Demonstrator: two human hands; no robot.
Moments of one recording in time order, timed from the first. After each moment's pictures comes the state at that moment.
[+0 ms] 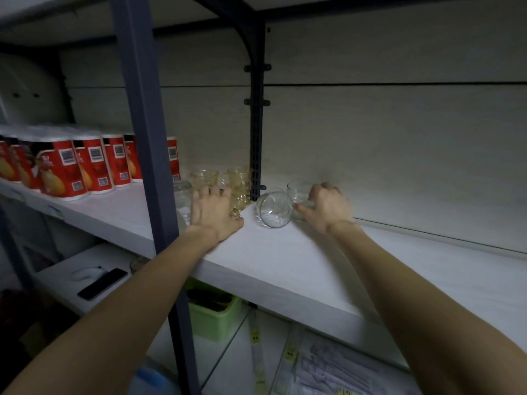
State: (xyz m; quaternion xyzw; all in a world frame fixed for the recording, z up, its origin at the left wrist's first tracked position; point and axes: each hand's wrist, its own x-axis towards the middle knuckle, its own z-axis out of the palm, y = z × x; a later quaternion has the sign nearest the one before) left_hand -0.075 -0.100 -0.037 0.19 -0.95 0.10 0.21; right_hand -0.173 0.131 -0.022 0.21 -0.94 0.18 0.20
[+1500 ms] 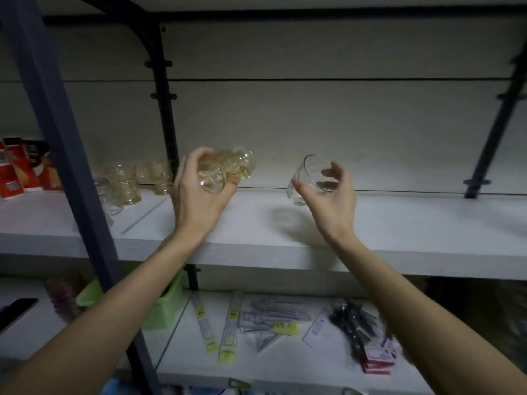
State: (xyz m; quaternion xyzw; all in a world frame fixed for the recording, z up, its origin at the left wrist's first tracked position) left_hand 0.024 0.054 -0.012 -0.10 -0.76 -0.42 0.49; right_hand 0.003 0.288 -0.026 0.04 -0.73 0.57 0.36
